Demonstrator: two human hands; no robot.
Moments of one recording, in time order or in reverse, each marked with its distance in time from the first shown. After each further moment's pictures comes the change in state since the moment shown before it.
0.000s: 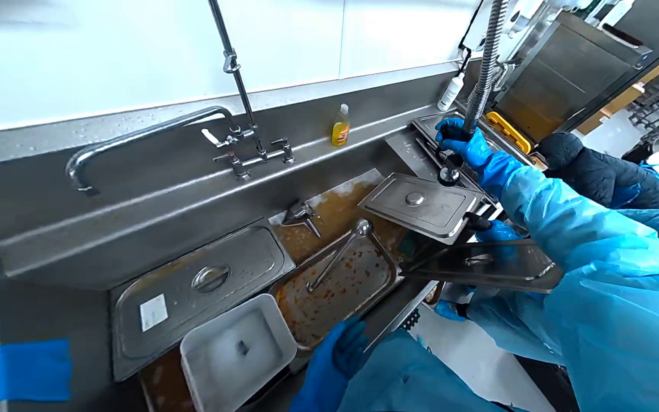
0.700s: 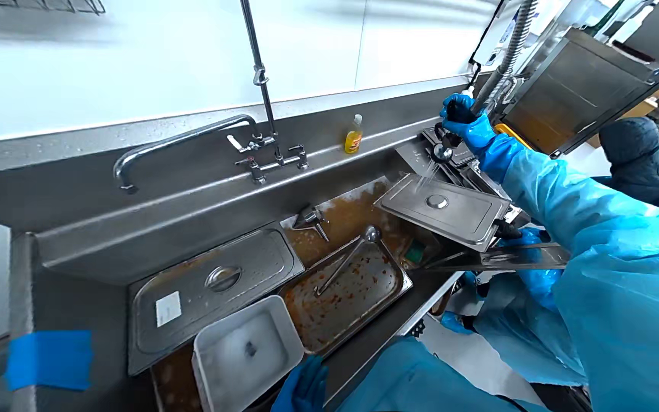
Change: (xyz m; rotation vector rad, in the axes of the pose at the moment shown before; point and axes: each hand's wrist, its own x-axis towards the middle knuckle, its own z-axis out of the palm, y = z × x) left_hand -0.025 -0.020 -0.094 -0.215 0.220 0.195; right_hand 0.062 -0.028 0.009 0.017 0.037 -0.173
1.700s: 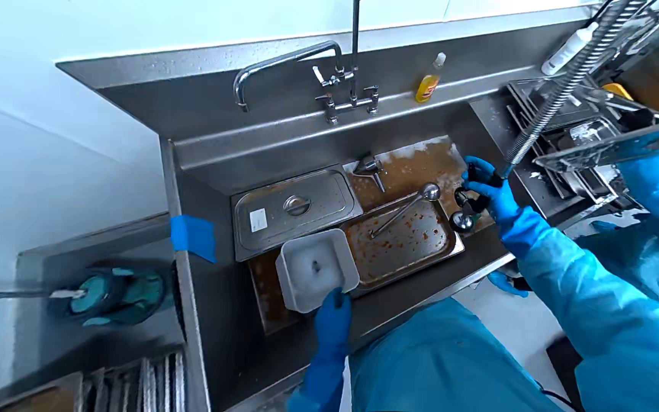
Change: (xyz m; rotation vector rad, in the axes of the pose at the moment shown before) left_hand 0.069 0.017 -0.077 1.319 0.350 0.388; right_hand -0.183 0.026 0.211 0.265 -0.015 0.485
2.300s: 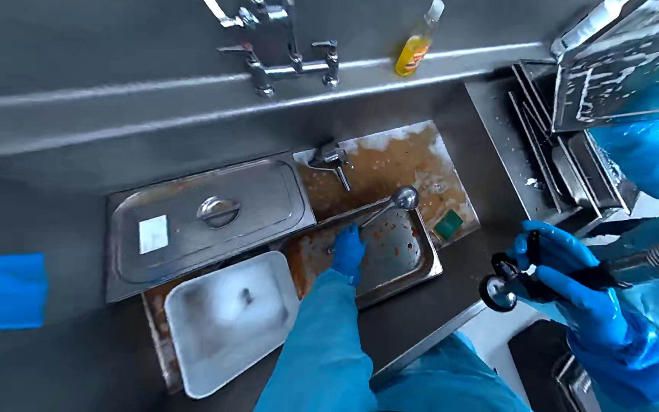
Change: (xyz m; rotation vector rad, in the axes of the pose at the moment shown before) left_hand 0.281 0.131 0.251 0.376 -0.181 0.291; right_hand -0.048 0.013 -0.094 -0.008 -0.036 0.083
